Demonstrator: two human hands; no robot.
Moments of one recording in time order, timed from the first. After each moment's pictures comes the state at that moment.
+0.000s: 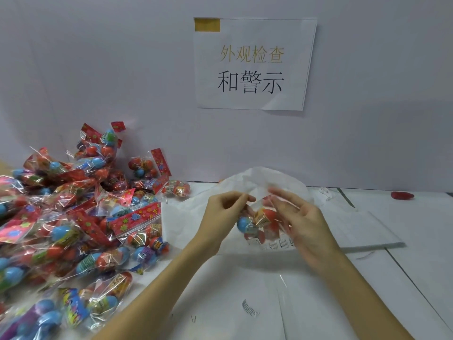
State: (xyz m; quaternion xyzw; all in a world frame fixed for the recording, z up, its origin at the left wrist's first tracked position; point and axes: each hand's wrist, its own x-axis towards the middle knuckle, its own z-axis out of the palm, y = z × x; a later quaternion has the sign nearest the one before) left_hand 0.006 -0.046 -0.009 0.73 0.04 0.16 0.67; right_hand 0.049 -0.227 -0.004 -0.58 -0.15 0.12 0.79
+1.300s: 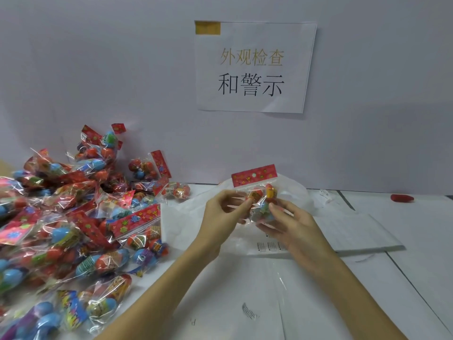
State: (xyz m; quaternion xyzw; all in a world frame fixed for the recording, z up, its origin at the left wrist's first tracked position) left_hand 0.011 -0.045 -0.014 0.70 0.08 0.18 0.69; right_hand 0.057 -0.224 -0.019 -0.58 -0.13 0.17 0.79
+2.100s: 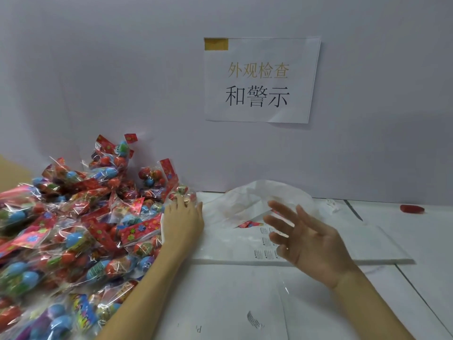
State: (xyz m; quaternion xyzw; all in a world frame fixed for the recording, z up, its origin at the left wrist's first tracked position) left_hand 0.010 0.044 -0.030 0.96 0.25 0.14 0.00; right_hand 0.052 -0.245 0.001 -0.31 -0.22 0.45 0.81
